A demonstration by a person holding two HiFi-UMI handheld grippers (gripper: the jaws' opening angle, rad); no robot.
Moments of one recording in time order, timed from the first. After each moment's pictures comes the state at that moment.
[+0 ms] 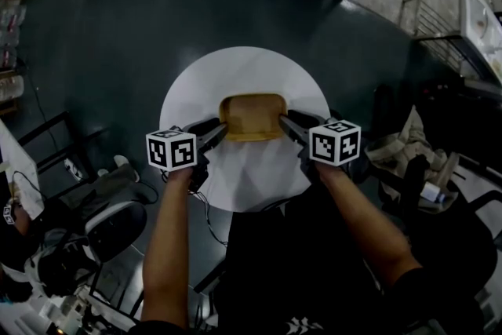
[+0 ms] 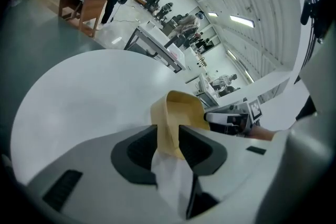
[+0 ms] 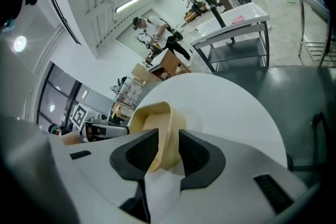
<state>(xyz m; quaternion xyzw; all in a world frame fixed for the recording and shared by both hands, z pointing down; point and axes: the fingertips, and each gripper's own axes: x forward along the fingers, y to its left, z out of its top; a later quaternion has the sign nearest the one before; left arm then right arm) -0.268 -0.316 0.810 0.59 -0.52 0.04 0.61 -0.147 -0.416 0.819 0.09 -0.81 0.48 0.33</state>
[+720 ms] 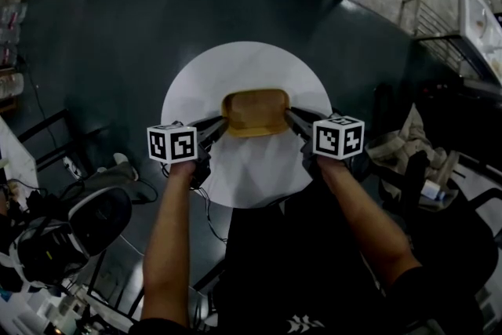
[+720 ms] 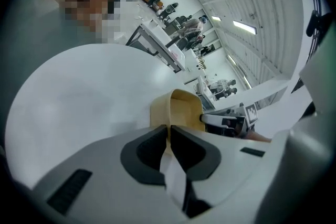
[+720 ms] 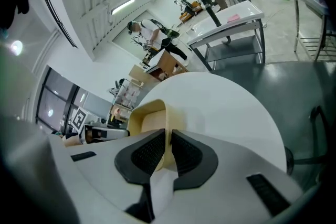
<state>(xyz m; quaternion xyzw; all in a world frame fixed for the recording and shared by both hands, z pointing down) -0.254 -0.312 0.807 0.59 -0.51 0.00 0.63 -0.136 -0.415 0.821 0.11 -0.80 0.49 0.33</state>
